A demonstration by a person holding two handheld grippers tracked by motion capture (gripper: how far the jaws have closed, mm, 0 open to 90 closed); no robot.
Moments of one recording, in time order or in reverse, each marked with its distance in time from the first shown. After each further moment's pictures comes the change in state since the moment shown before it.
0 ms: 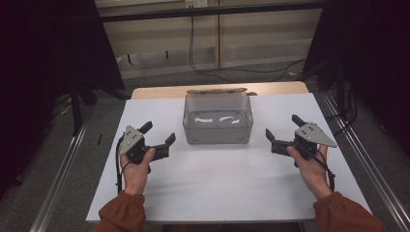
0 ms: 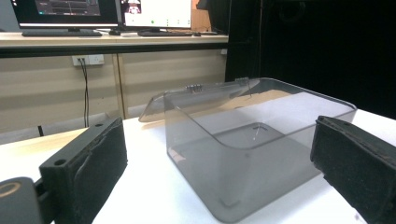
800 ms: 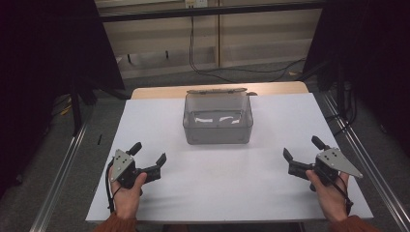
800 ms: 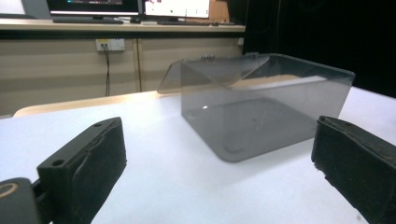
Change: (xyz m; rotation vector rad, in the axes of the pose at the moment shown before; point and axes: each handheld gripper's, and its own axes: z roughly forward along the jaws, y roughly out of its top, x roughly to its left) left arm -0.012 -0.030 -0.052 0.019 0.086 -0.041; right arm -0.004 -0.028 -0.069 0.017 -0.088 0.050
